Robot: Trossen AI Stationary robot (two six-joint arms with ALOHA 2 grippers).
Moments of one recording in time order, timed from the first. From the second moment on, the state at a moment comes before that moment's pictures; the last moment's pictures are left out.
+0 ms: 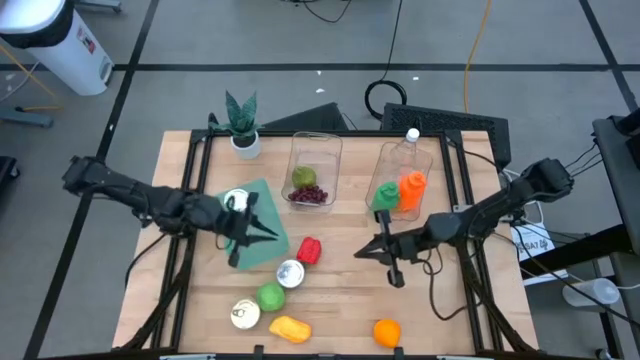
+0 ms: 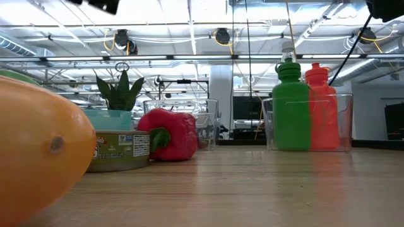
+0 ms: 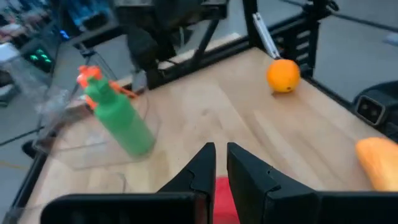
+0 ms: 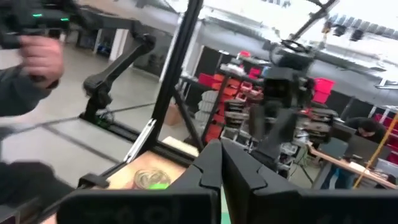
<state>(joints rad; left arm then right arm) -0.31 0.91 0.68 -0.08 -0.10 0.26 0.39 1.30 0.54 0.95 0.10 -0.35</state>
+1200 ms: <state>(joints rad) -0.40 0.39 0.08 0.19 -0.40 -0.01 0.35 1.32 0.55 0.74 0.20 -0.28</state>
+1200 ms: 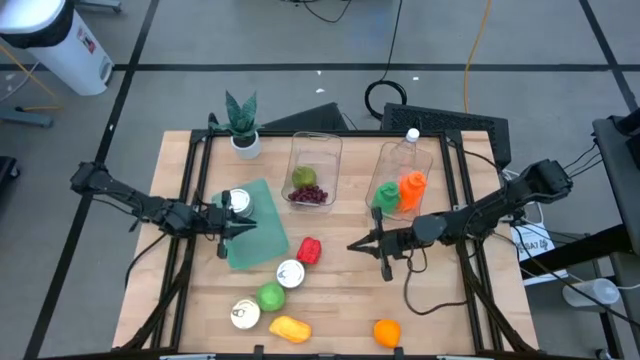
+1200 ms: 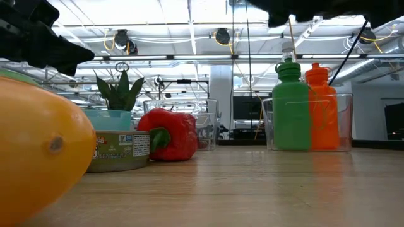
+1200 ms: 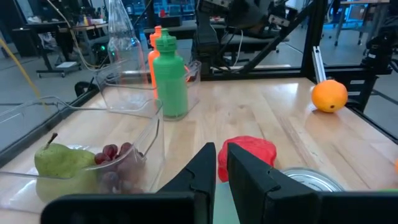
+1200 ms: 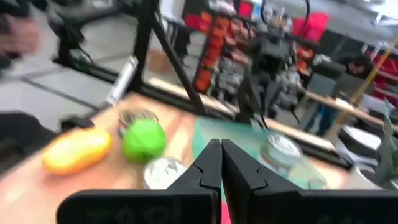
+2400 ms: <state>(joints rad) -0.40 0.39 0.09 0.18 -0.40 -0.06 0.19 1.81 1.11 0.27 0.05 -0.23</state>
